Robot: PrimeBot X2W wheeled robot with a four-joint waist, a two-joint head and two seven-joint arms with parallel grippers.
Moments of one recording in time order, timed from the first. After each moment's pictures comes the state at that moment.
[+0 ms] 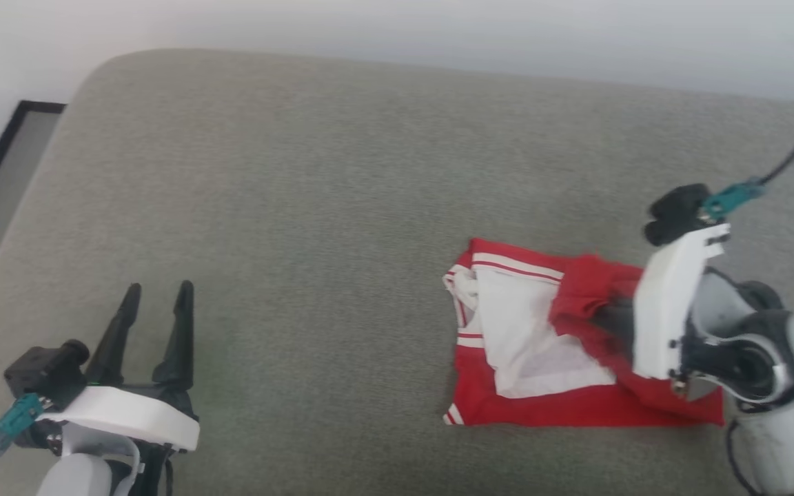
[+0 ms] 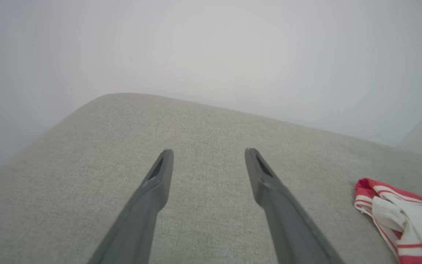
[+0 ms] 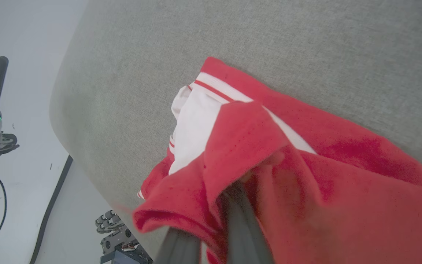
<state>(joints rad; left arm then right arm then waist) -0.13 0.30 -0.06 0.21 -0.54 -0.09 -0.26 -0.38 -0.28 0.14 0.02 0.79 0.13 1.02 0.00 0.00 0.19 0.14</state>
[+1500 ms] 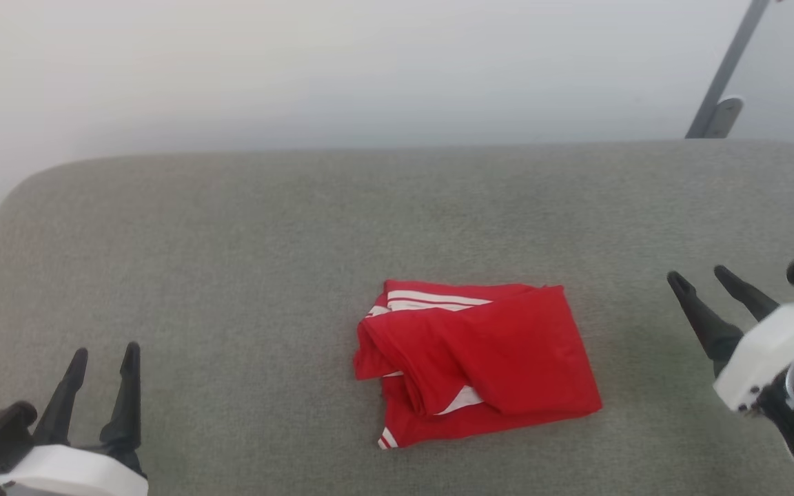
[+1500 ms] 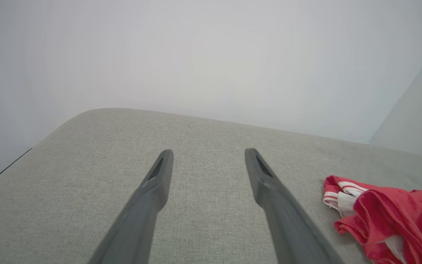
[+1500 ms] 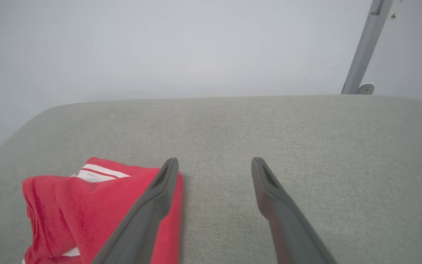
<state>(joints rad) 0.01 0.37 0.00 0.21 -0.58 -0.08 -0.26 -0.23 -0.45 0.13 0.17 0.69 0.13 0.24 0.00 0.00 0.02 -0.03</state>
